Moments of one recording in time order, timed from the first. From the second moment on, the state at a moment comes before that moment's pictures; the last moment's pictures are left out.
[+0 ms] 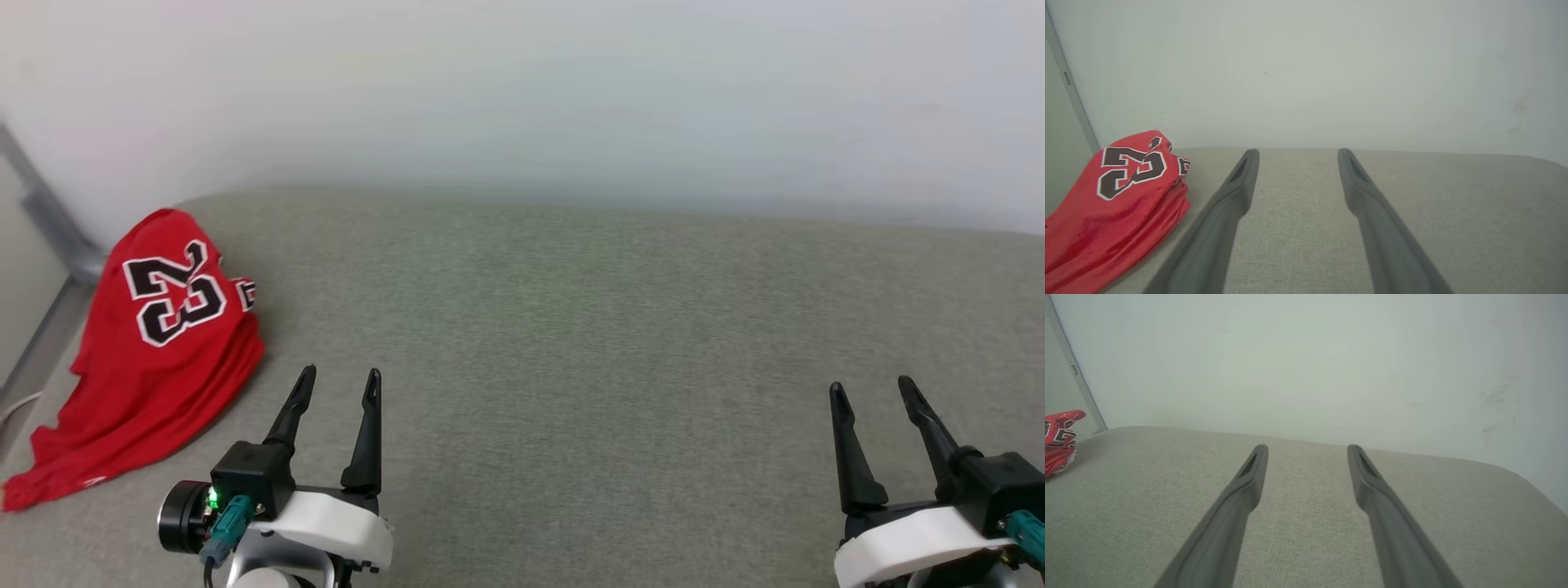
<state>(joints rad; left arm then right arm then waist) -0.07 0.08 -0.07 0.15 -0.15 -0.08 -0.25 0.05 -0.05 -0.07 -0.01 0.07 0.13 -0.13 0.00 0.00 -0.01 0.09</state>
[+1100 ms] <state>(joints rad) -0.07 0.05 0.04 0.12 -0.18 -0.10 -0.26 -0.02 -0.05 0.08 -0.04 0.02 0.13 -0.13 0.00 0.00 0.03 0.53</state>
